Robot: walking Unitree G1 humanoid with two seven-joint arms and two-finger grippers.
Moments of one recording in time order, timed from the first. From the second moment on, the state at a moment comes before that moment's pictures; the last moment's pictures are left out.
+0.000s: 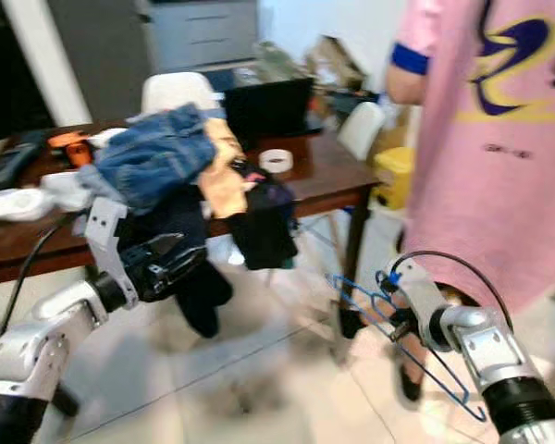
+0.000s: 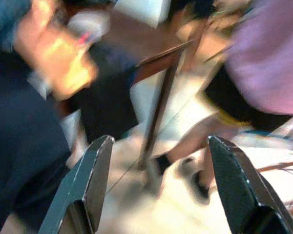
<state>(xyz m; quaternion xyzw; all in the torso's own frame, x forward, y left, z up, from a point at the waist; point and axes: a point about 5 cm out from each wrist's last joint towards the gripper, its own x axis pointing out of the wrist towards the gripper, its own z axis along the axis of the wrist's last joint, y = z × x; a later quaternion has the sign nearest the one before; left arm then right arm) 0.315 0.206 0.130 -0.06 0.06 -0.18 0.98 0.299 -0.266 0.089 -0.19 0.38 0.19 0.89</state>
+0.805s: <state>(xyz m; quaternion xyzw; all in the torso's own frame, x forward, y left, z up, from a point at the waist) 0.270 0.212 -0.019 0.05 0.36 -0.03 0.93 0.309 -0.268 0.082 -0.15 0.34 0.16 0.92</state>
